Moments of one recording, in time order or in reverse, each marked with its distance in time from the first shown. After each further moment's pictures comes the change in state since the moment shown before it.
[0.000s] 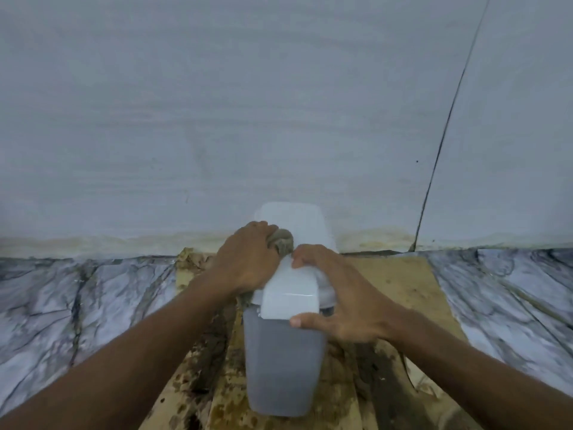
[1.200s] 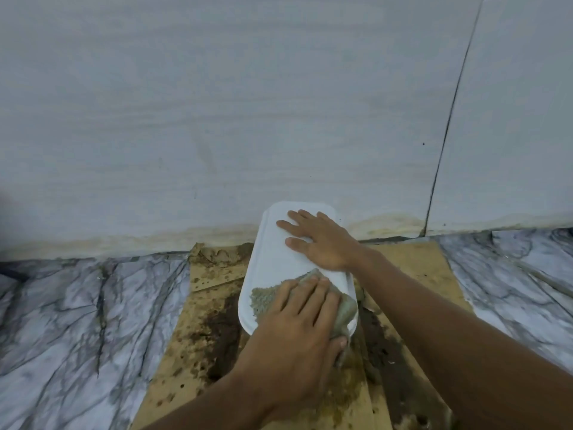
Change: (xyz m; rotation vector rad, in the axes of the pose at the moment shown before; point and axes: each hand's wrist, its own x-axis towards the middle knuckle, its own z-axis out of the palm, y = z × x) left_hand -0.118 0.052 0.049 0.416 -0.046 0.453; right_hand 0.079 0.044 -0.002 -0.266 -0.218 0.204
